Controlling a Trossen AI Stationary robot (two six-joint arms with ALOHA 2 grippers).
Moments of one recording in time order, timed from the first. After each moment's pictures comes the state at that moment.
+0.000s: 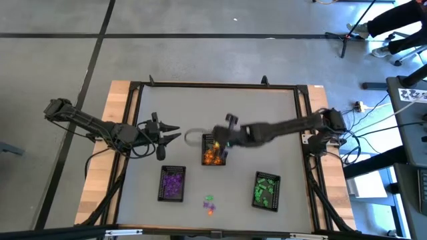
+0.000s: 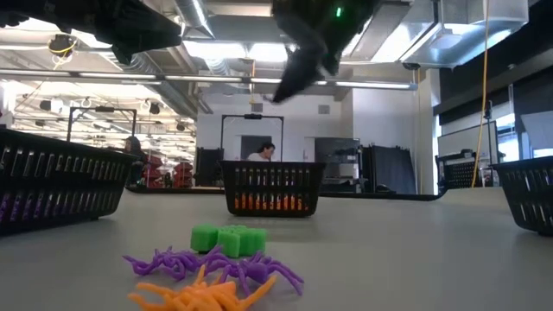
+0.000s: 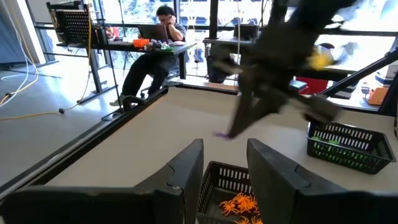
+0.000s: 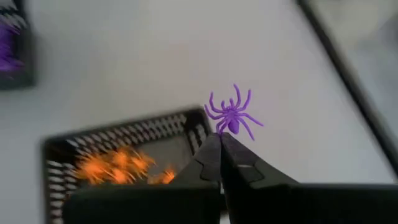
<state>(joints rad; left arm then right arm) -0.31 0.72 0.38 0.22 -0.64 -0.12 0.12 1.77 1.37 -0.45 0.43 0.15</state>
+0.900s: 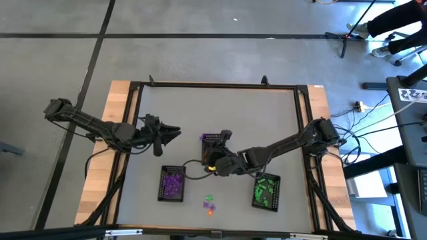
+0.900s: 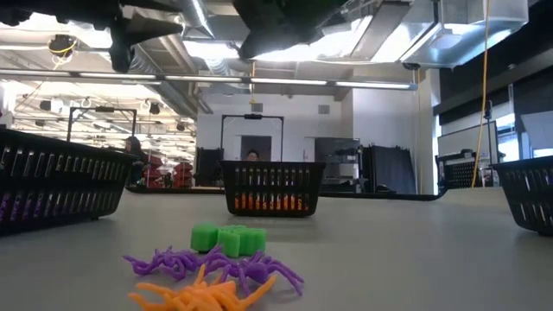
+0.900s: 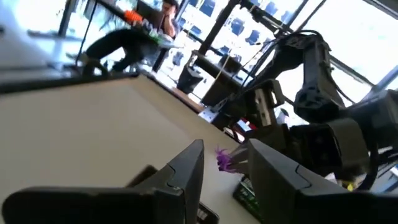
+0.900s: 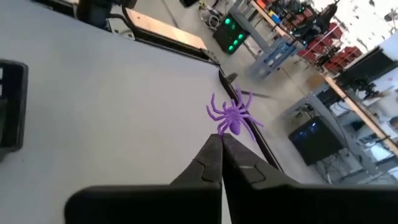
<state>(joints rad) -0.31 0.72 0.38 0.31 -0.60 -0.60 0.33 1.91 1.37 0.01 0.92 -0.17</state>
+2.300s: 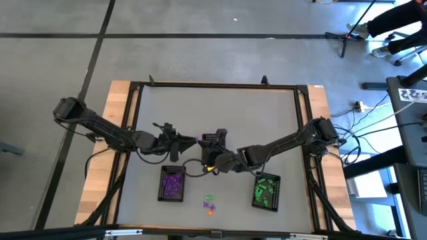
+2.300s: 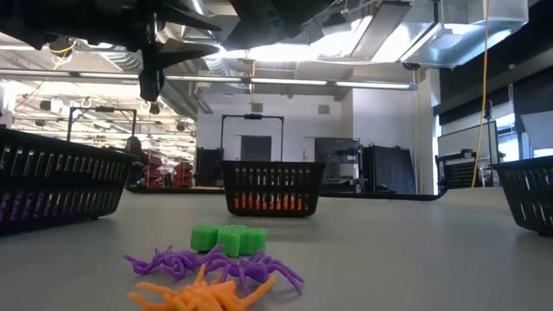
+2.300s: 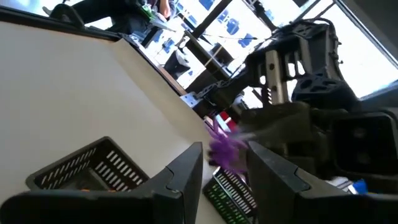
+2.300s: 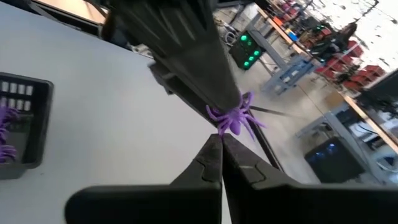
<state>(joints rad) -0.29 1.18 0.38 0.76 -0.54 -0.81 0.31 1.91 1.37 0.11 0.82 -0.27</state>
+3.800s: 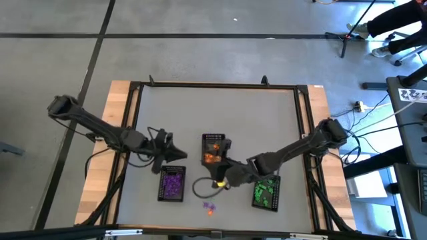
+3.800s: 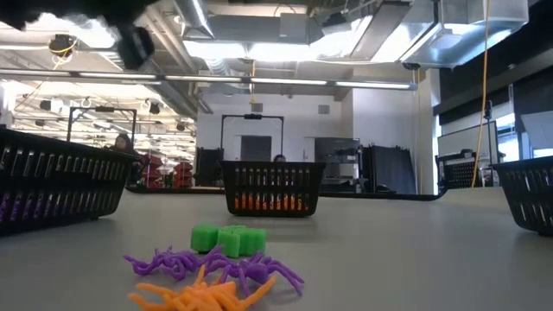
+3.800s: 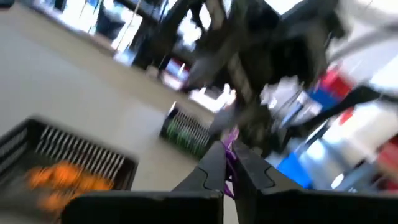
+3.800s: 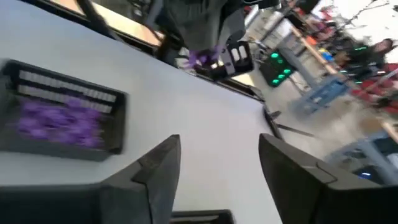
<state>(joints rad) -0.37 0.94 0.39 0.50 -0.25 -0.63 0.43 1.82 1.37 0.00 0.77 -0.25</state>
